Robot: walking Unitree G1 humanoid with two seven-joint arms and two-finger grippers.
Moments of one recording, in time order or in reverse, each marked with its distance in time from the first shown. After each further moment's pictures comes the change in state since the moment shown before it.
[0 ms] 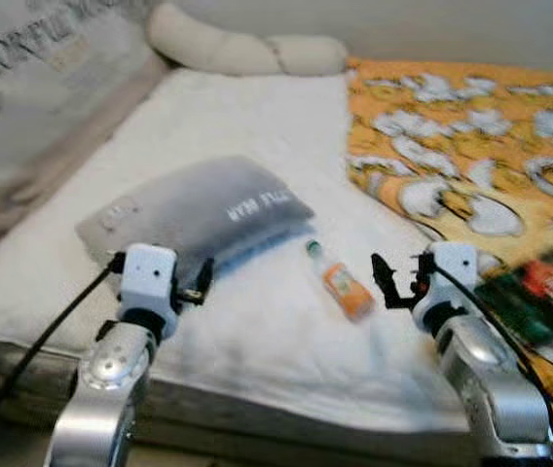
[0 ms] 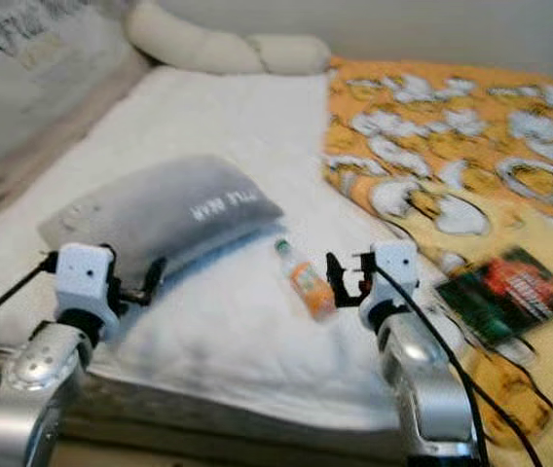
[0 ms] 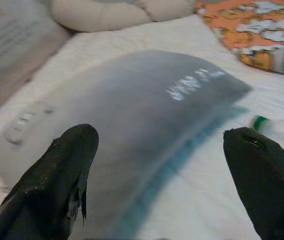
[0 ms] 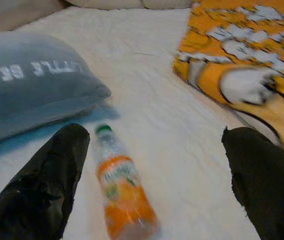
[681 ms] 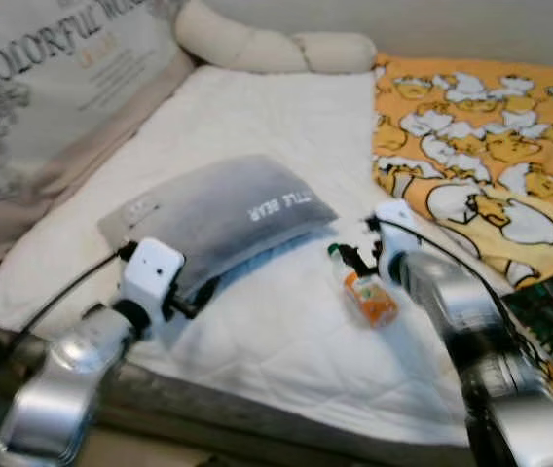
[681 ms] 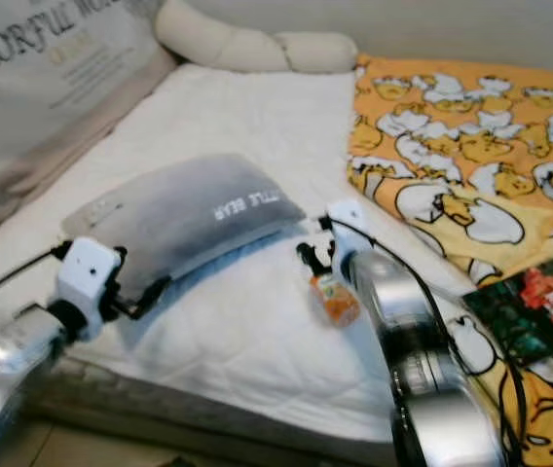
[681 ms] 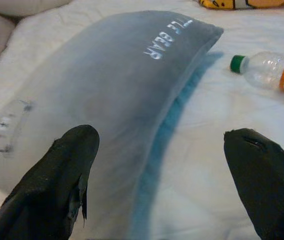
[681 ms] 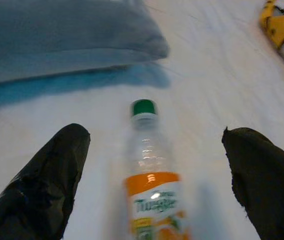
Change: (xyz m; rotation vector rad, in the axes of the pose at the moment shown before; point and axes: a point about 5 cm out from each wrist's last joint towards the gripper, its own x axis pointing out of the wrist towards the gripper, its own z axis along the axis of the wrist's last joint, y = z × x) left arm 0.001 0.019 0.011 0.213 0.123 -0.318; right arm 0.094 -0.002 0.013 -0.191 0.369 0.082
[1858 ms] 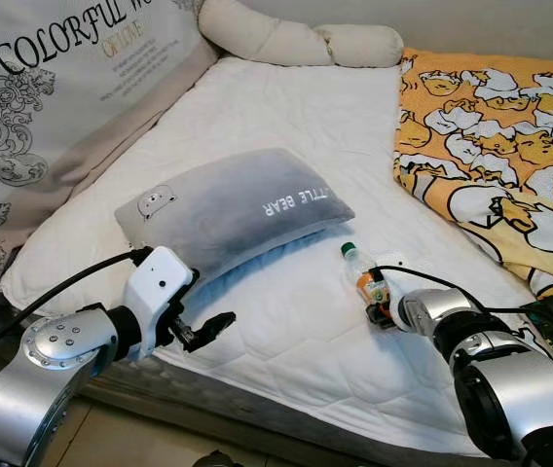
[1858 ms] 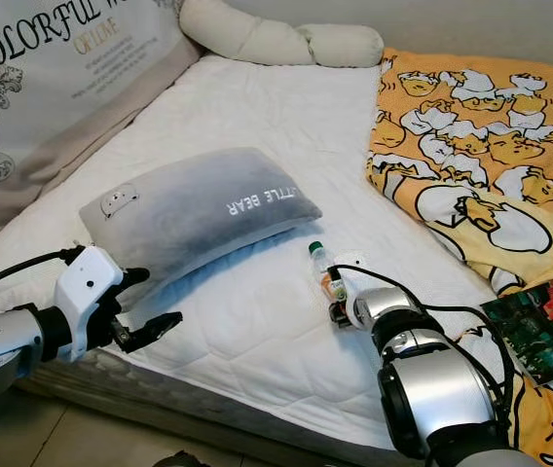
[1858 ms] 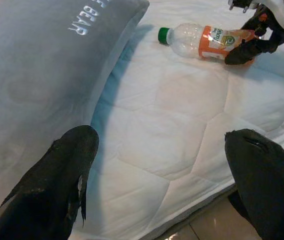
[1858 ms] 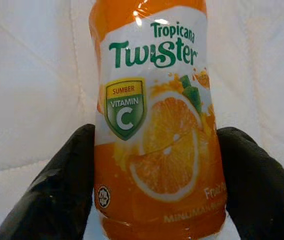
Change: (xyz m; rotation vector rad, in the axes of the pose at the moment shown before) left arm -0.021 -0.016 0.012 0.002 0.072 -0.308; right arm 0.008 -0.007 -0.078 -0.040 0.414 -0.077
